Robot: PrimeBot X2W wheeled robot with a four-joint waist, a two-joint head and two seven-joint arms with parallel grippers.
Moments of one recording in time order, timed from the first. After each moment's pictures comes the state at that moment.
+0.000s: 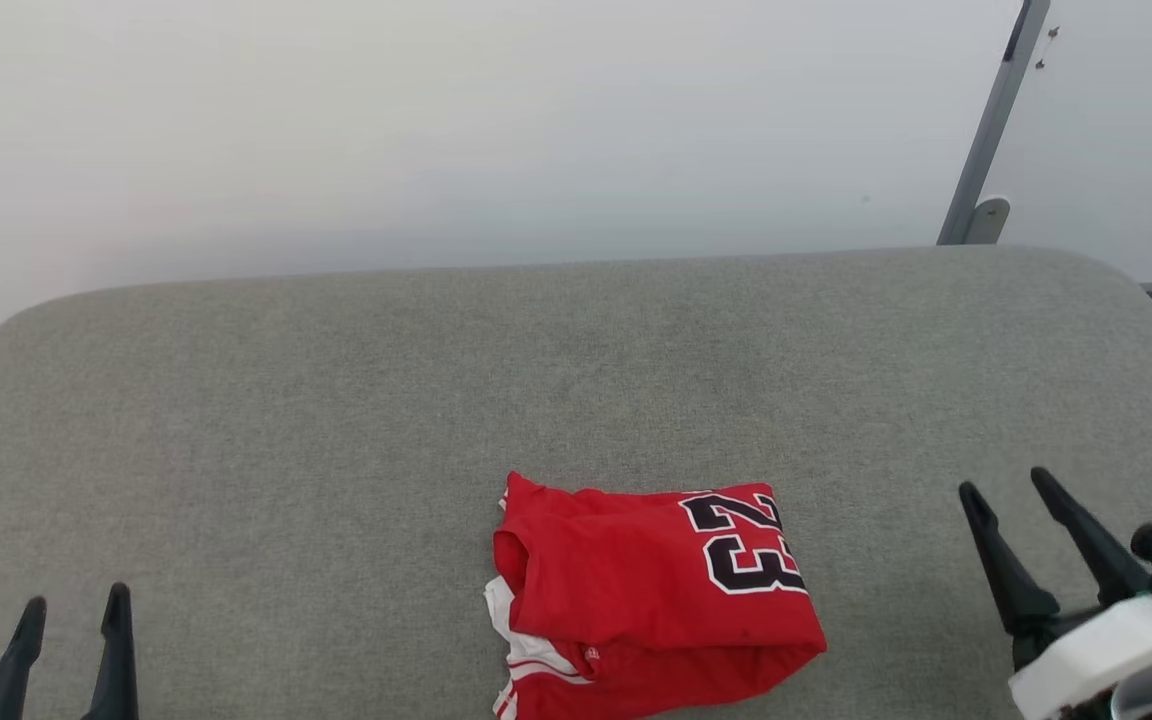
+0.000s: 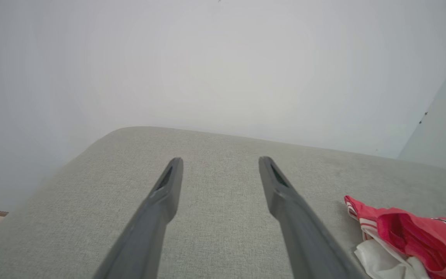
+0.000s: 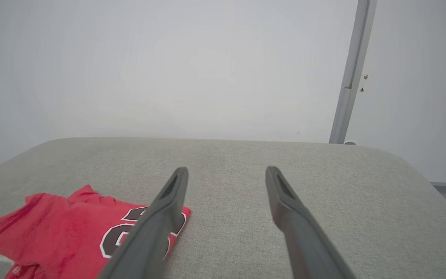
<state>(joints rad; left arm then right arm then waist) 0.24 0.41 0.03 0.04 -0.58 -0.03 -0.26 -0.01 -0.41 0.16 0.14 0.54 0.13 -0.12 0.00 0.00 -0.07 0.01</state>
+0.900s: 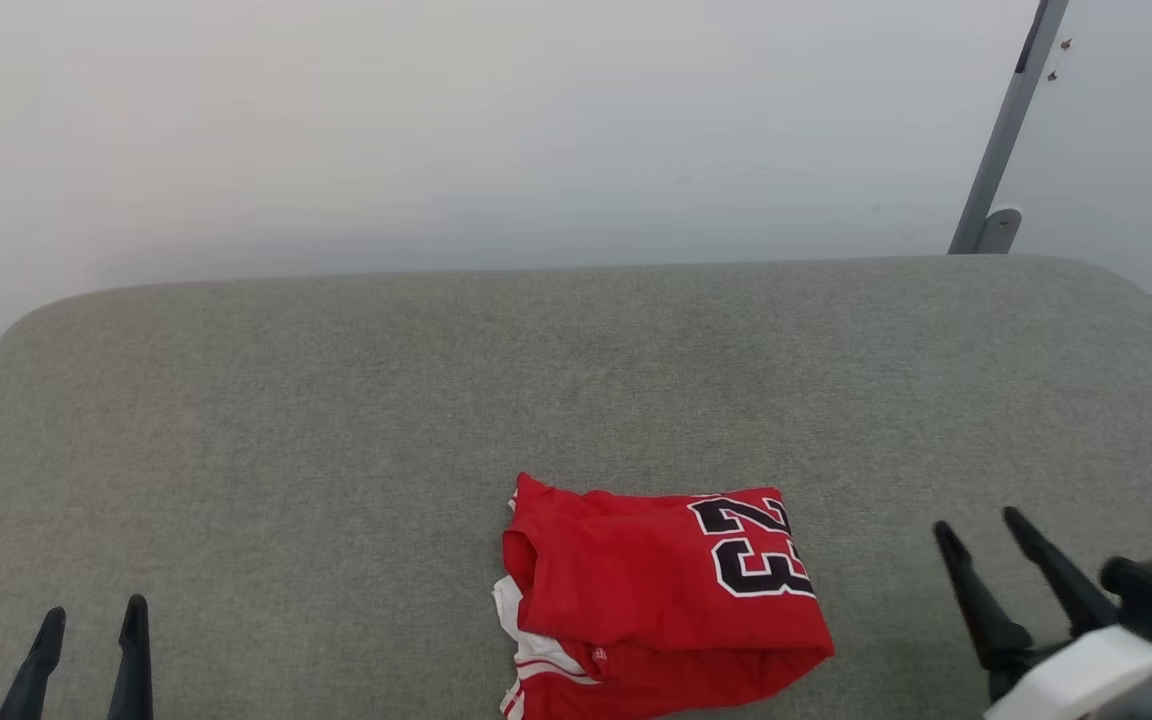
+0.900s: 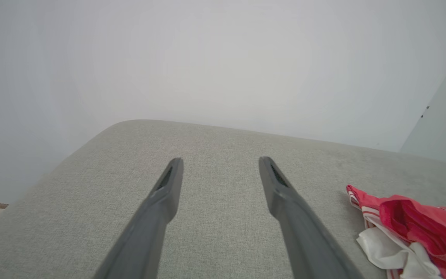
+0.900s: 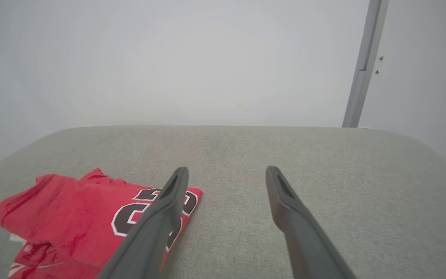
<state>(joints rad) 0.24 0.36 0.06 0.09 -0.51 -0.09 -0.26 0.01 -0.41 0.22 0.21 0.56 0.13 -0.19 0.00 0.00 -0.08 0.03</state>
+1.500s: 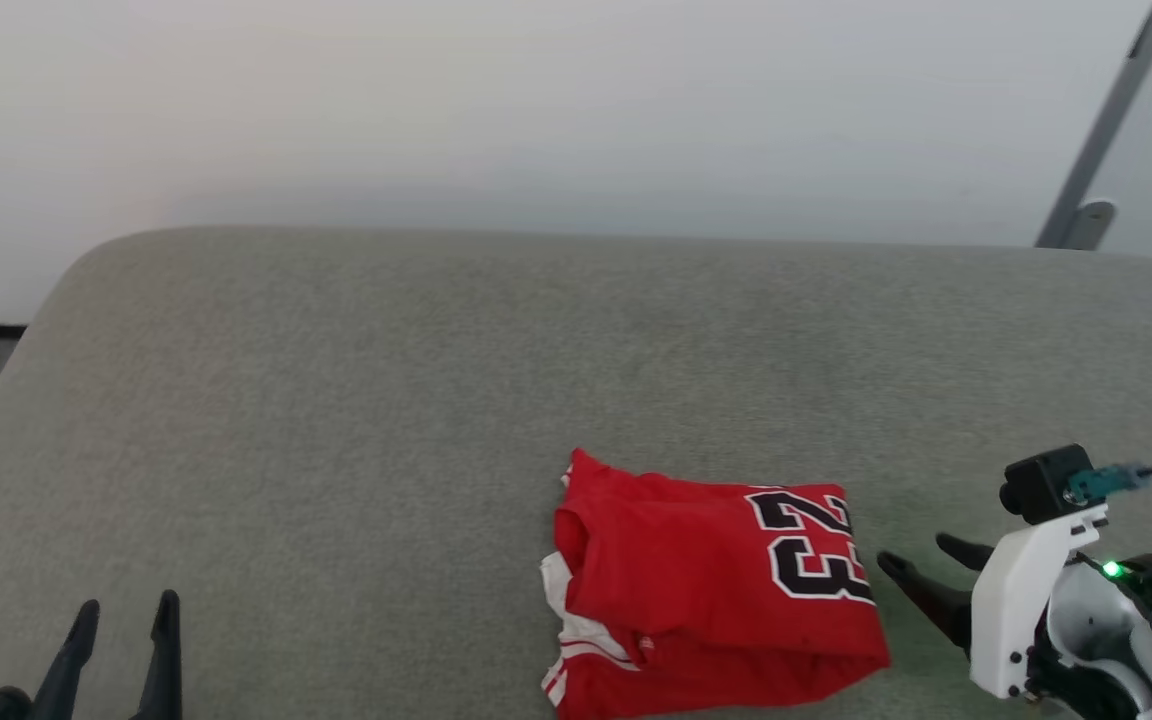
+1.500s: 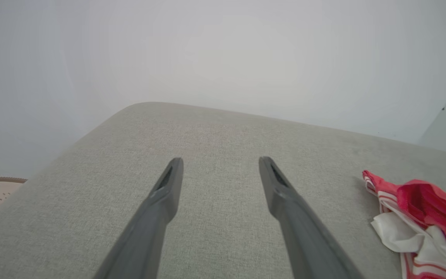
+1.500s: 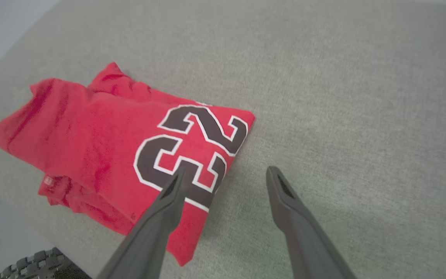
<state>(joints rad) 0.21 0.36 0.02 0.11 -0.51 -0.10 -0.25 -0.22 -0.51 0.40 0.26 0.78 0.13 0.44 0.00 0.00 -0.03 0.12</state>
